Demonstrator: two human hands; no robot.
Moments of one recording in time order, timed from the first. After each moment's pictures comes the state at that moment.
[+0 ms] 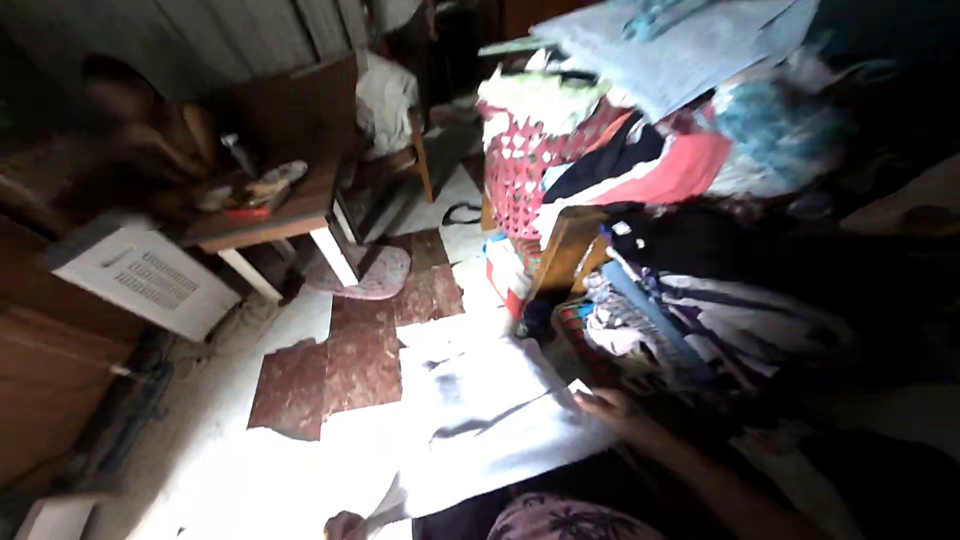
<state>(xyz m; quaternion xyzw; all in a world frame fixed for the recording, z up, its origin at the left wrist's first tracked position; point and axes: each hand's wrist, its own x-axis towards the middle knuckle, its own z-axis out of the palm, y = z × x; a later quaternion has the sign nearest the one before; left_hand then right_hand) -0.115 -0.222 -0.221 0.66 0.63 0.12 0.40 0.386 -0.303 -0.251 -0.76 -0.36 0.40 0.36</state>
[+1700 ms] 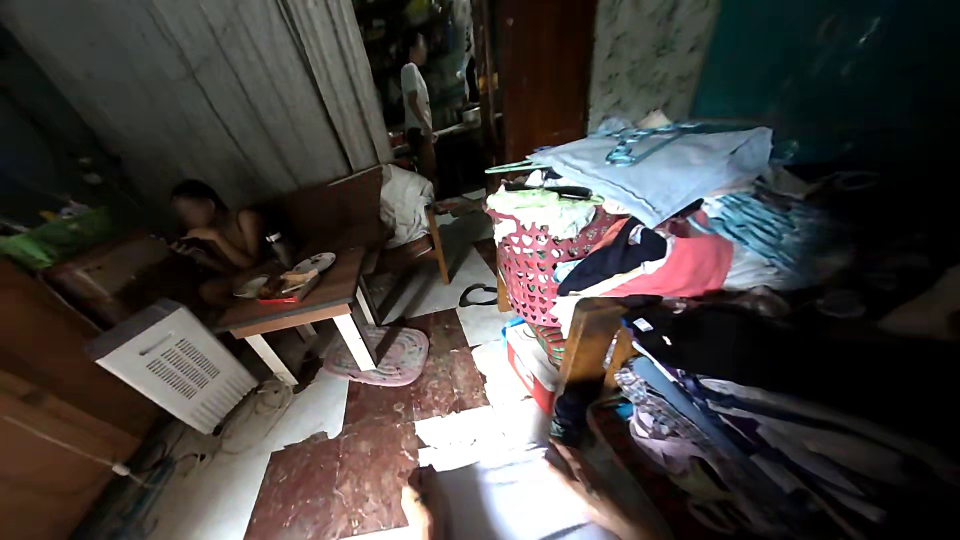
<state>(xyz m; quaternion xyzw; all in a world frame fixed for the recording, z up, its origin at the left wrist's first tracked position) 0.109 -0.059 -0.247 0.60 0.67 0.28 0.33 0.363 -0.176 -0.284 -0.76 -0.45 0.30 0.36</state>
